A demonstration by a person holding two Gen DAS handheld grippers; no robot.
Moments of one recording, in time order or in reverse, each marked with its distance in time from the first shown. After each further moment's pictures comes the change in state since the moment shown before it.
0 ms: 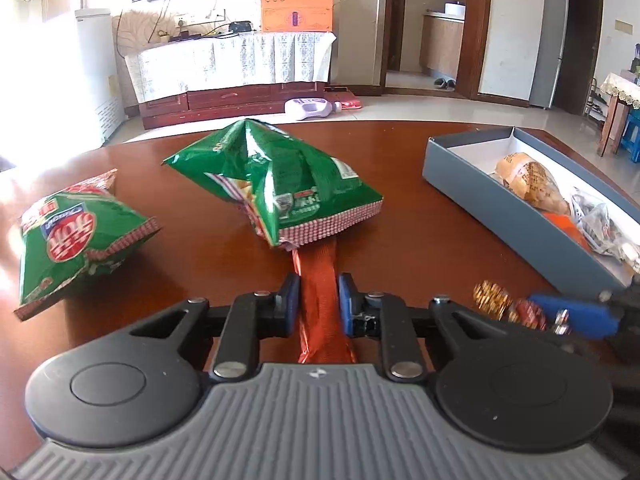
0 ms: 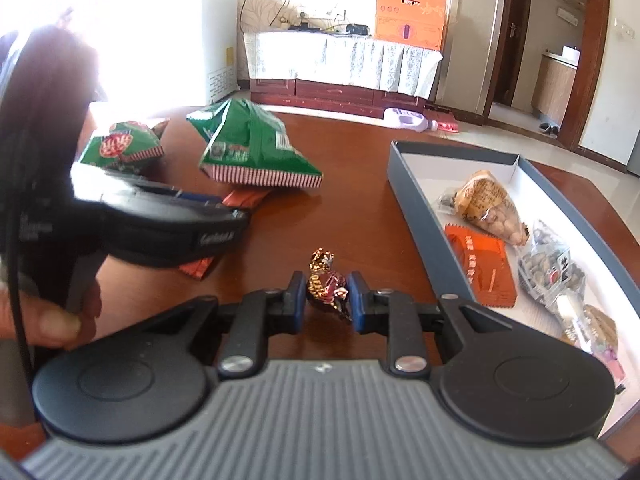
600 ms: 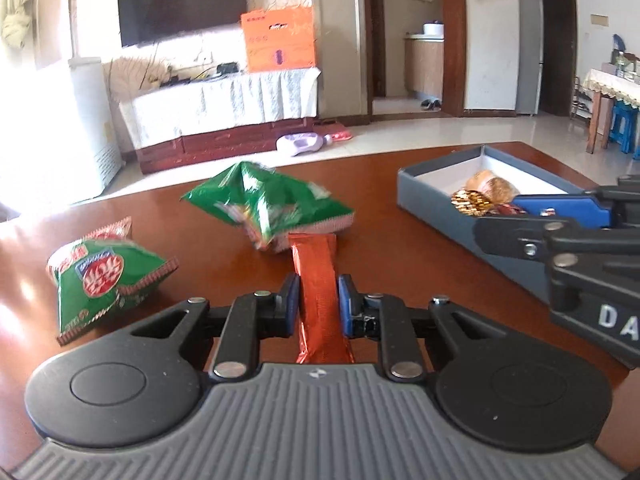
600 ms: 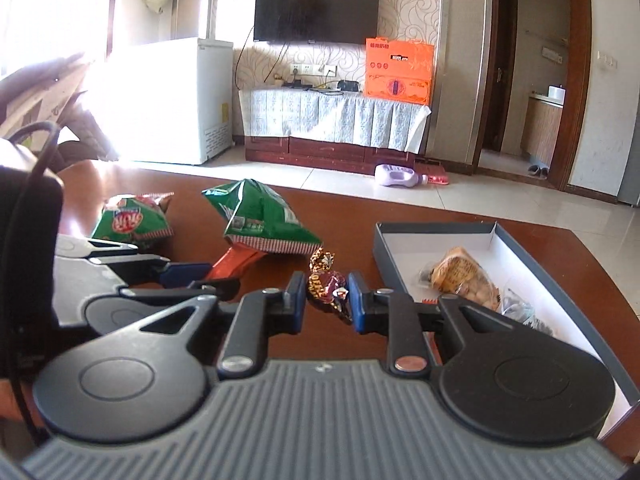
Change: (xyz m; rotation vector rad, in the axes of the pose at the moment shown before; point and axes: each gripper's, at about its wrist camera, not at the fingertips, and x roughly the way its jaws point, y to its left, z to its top) left arm -0.049 -0.011 -0.006 0.095 -0.116 -0.009; right arm -0.036 -0.007 0.026 0.015 -0.170 -0.019
